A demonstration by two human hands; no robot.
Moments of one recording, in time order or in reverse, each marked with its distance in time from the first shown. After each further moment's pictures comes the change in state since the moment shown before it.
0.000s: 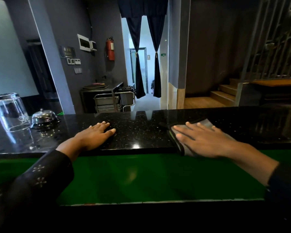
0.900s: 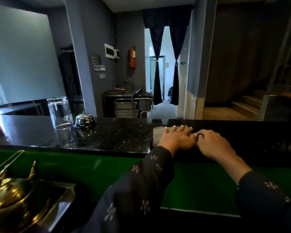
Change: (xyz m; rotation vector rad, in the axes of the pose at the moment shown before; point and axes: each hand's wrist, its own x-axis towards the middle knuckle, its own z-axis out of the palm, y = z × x) left_hand 0.012 0.129 0.017 -0.076 -0.020 0.235; right_hand 0.042 -0.071 0.012 0.299 0.375 0.182
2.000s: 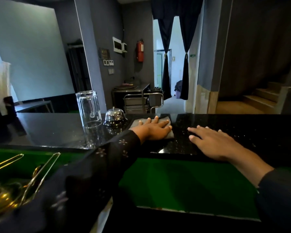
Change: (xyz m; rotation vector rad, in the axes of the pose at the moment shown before) left_hand -0.034 -0.214 -0.064 0.142 -0.110 -0.171; right_hand -0.007 -0.133 0.066 -0.144 -0.327 -0.220
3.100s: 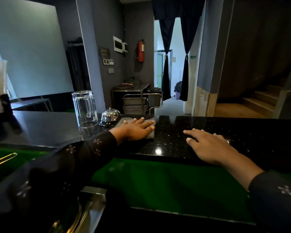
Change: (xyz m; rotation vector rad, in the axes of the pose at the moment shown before) left_hand -0.003 -0.040 -0.002 -0.003 0.057 -0.019; right_hand -0.005 -0.001 -0.006 0.034 0.043 -0.025
